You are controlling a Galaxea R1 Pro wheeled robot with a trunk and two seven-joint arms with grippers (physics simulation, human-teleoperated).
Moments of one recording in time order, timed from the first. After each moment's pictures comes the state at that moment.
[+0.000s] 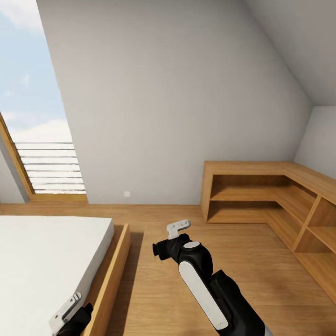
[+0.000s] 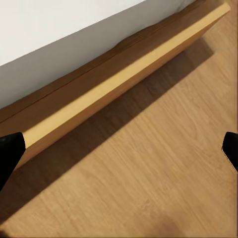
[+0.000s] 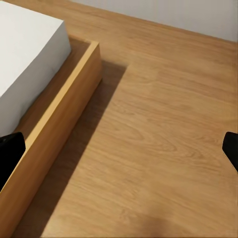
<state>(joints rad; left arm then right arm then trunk) 0.07 0.27 -0.36 -1.55 1.14 -0.05 0.93 -0.48 0.12 0.63 -1.61 -0.56 1.03 -0.60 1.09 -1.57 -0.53</state>
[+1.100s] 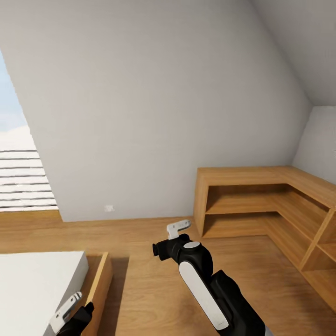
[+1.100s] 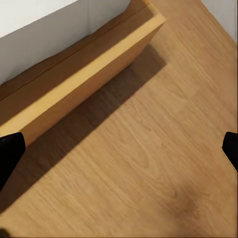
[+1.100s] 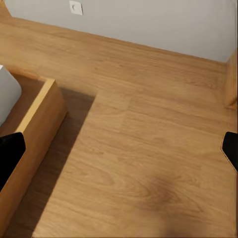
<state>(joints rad) 0.07 0.27 -0.36 -1.55 1.14 -0.05 0.91 -0.48 0.12 0.64 -1.61 -0.56 1.03 -0.60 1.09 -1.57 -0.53</state>
